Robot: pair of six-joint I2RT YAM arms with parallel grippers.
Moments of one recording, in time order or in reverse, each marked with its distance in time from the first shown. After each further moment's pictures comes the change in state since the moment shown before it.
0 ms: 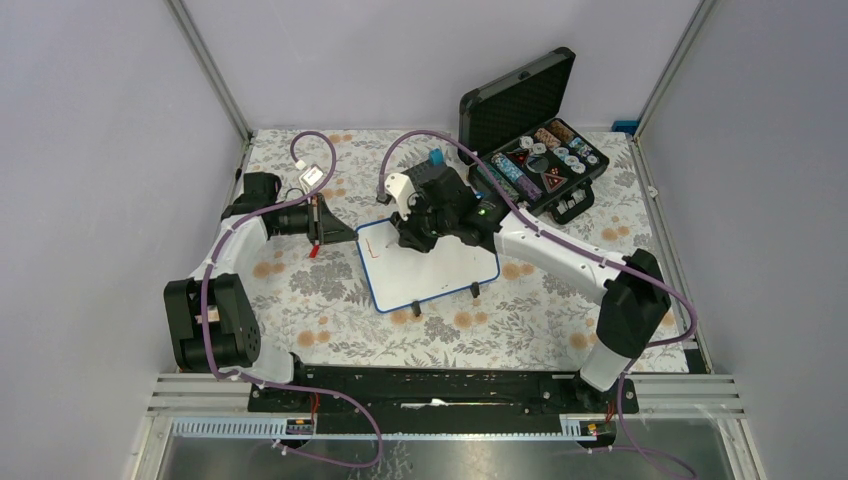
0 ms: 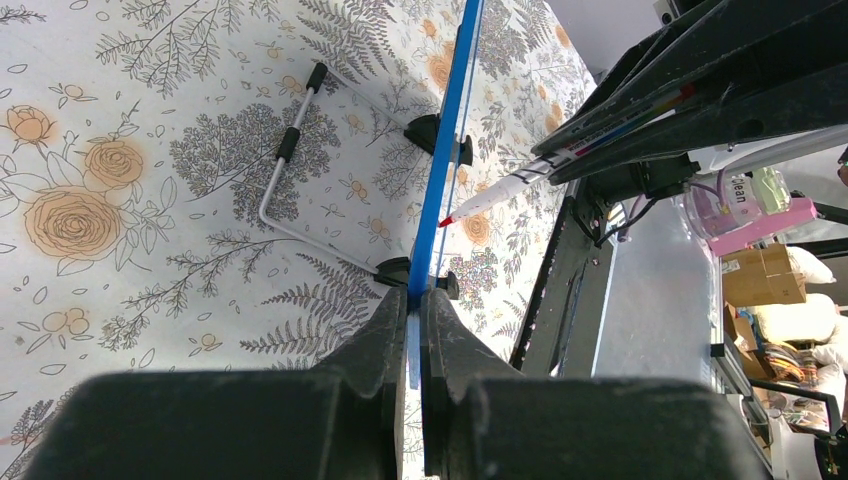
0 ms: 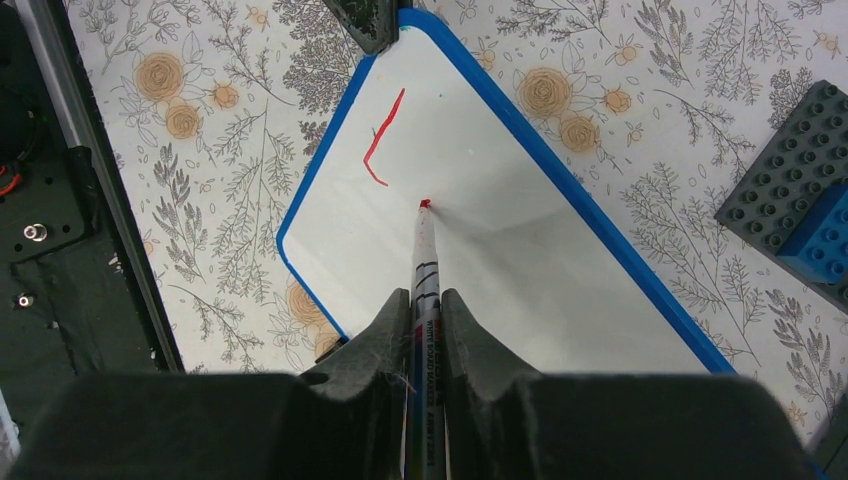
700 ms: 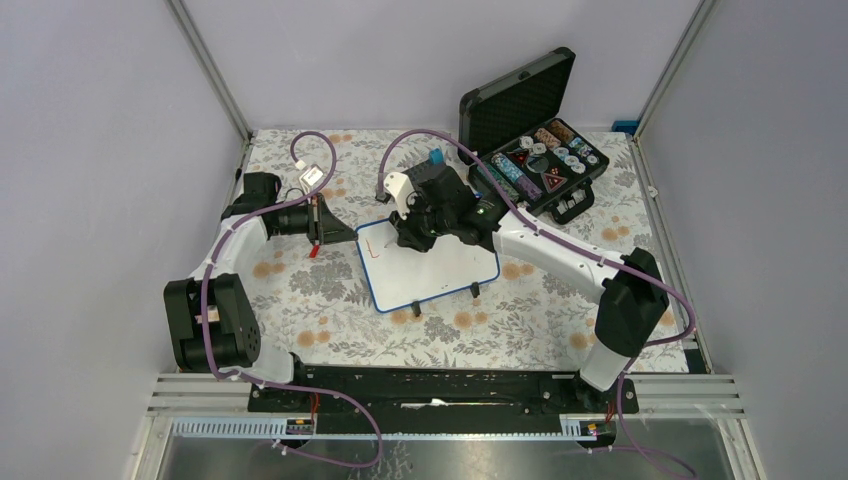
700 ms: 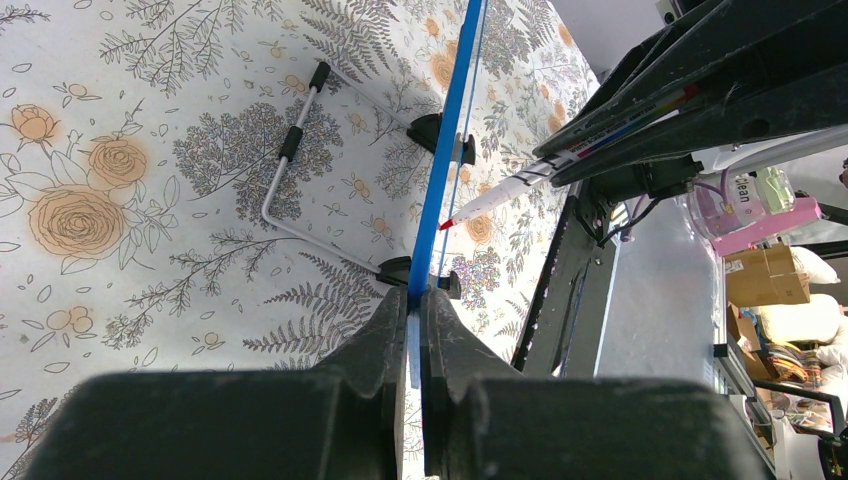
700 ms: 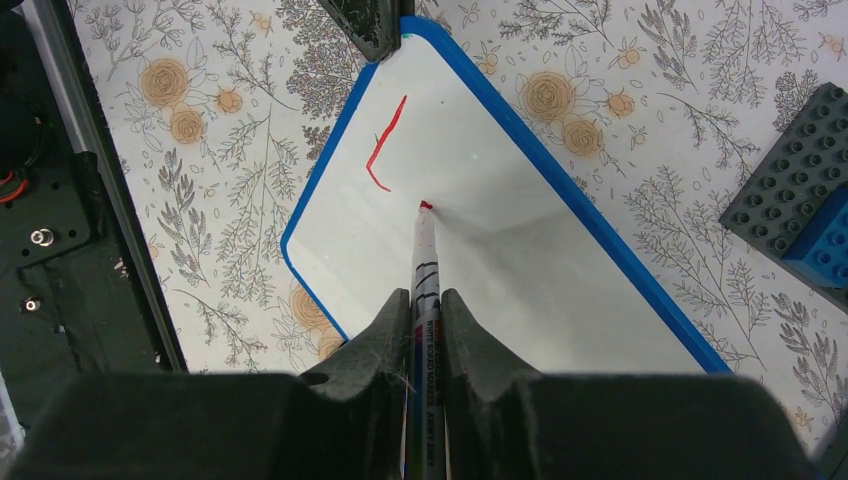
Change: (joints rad) left arm 0.000 0.000 0.000 0.000 -0.006 0.003; right arm 0.000 0.011 0.014 0.000 -0.006 0.011
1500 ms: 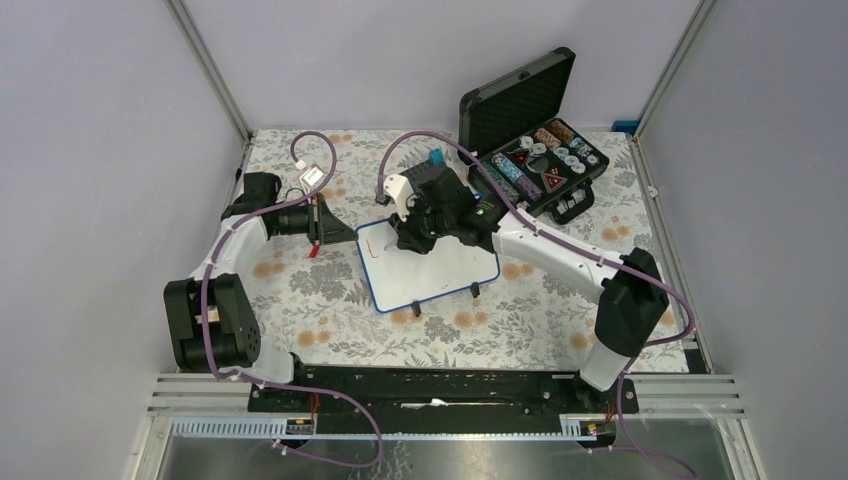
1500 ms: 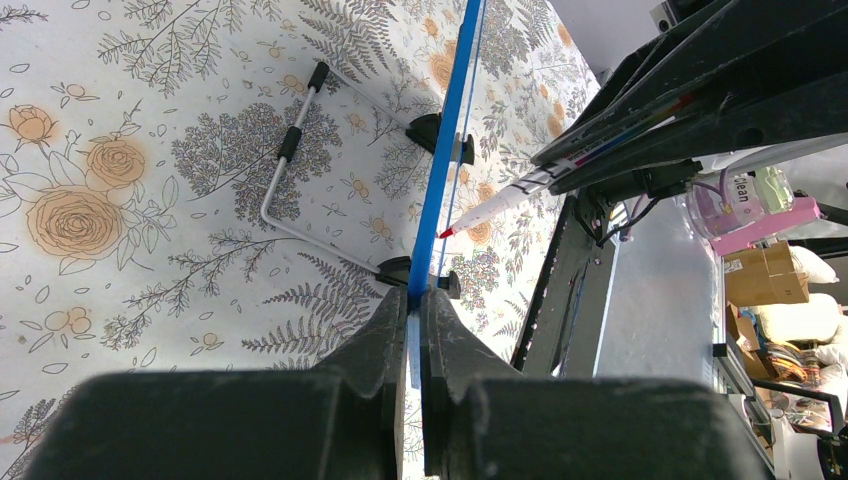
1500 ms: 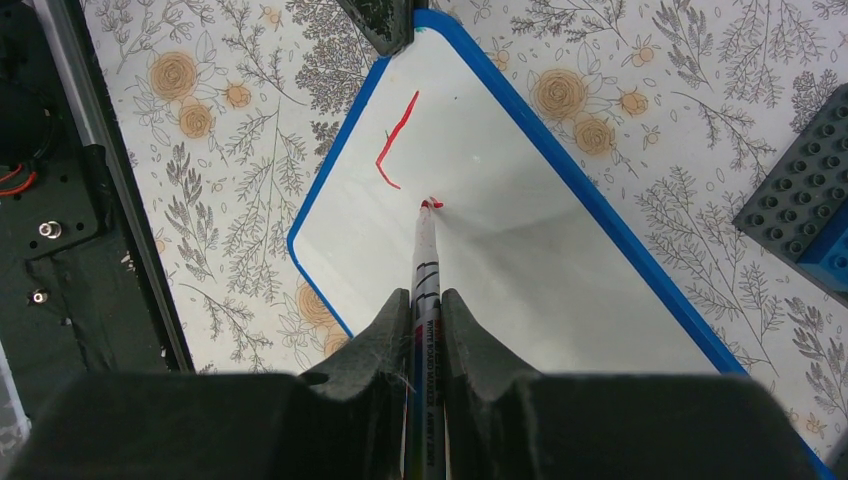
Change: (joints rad) left arm 0.000 0.000 0.000 0.000 0.001 0.000; right arm 0.003 0.000 -0.005 0.000 -0.019 -0.002
